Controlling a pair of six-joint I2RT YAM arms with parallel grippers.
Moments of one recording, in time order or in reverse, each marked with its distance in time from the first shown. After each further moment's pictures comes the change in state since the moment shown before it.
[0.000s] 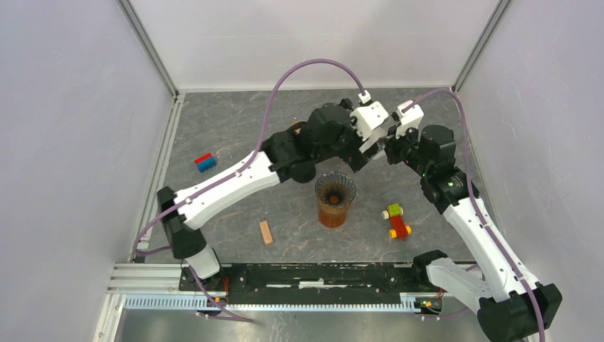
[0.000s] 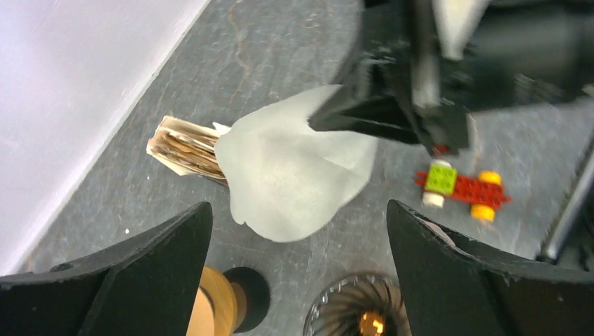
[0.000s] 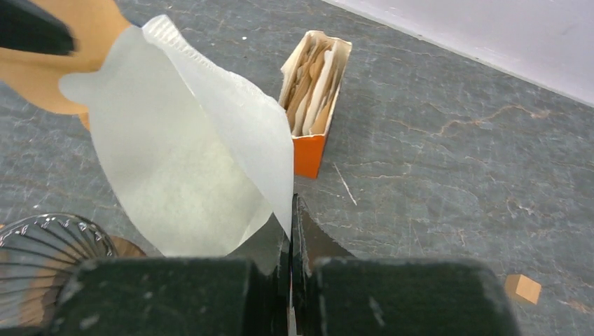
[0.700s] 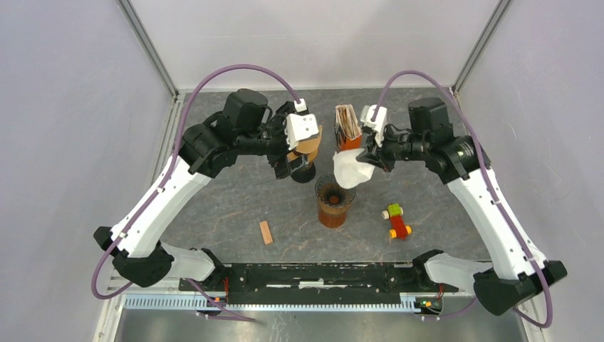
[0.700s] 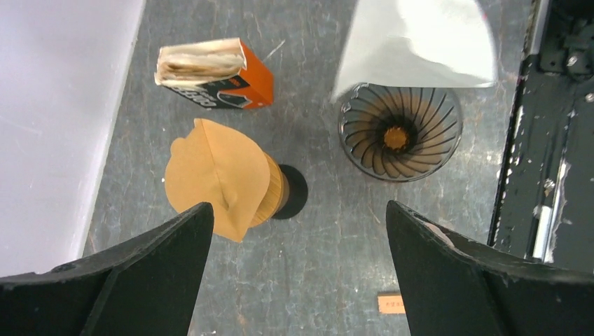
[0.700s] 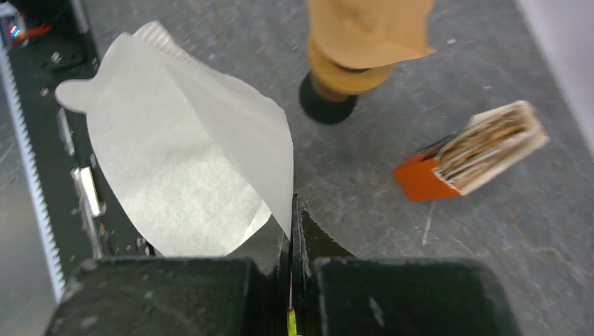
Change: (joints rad) left arm 0.290 -0.360 -0.058 -0.478 0.504 0.407; right arm 0.086 0.191 0.497 -0.631 -0.494 -0.444
